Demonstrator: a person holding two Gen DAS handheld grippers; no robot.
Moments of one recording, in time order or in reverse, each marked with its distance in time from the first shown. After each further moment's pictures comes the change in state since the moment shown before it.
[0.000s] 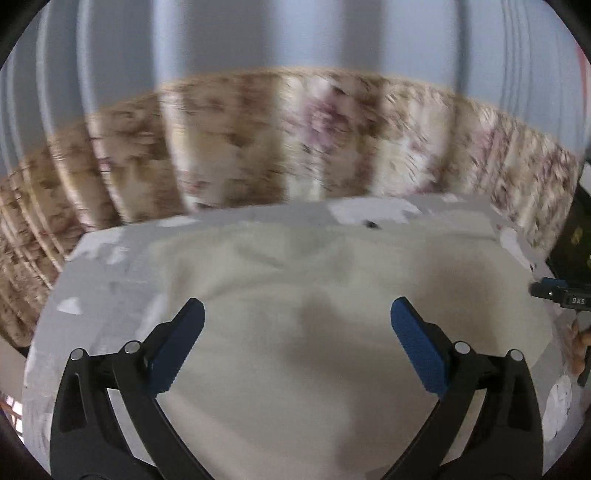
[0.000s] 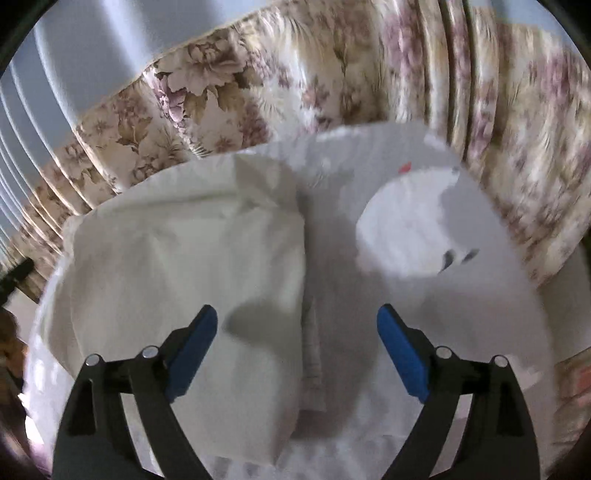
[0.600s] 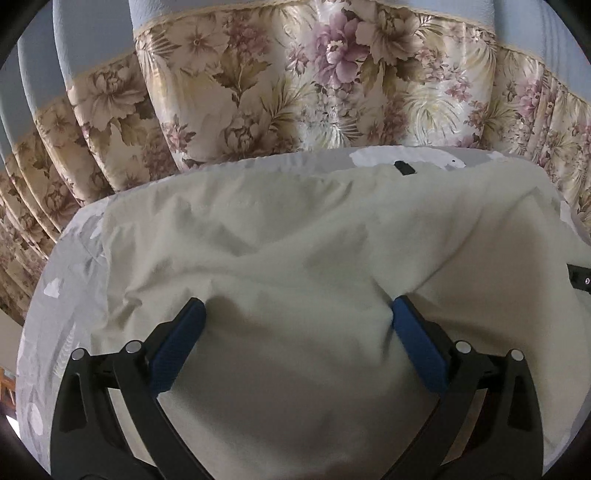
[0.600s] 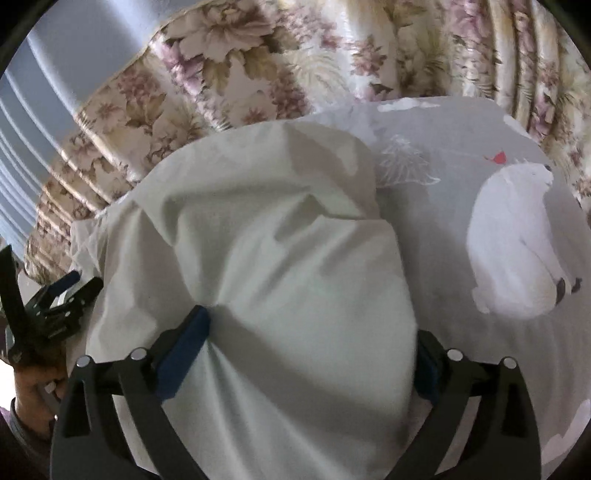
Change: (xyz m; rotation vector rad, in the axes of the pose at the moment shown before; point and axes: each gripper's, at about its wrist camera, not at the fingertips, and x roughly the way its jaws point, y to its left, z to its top) left arm 0.093 -0.009 -0.017 -0.008 0.129 0.126; right arm 0.071 0.045 0.020 -0.022 0.105 0.097
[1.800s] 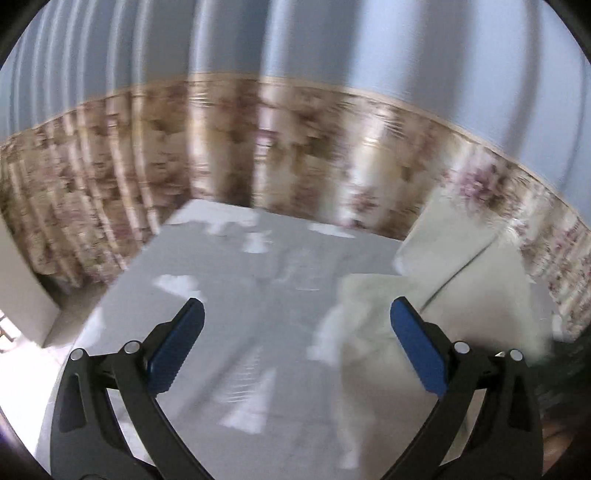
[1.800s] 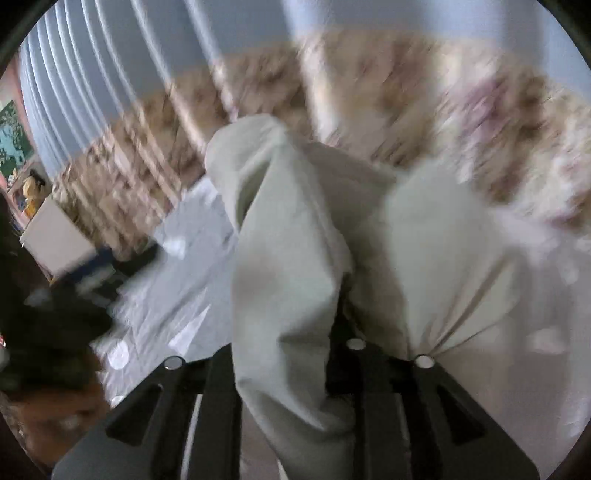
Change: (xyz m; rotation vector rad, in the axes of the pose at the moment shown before) left arm -0.100 0.257 -0.025 -0.348 -0.180 0.027; right arm 0.039 0.384 -0.017 -0.306 0.030 0.085
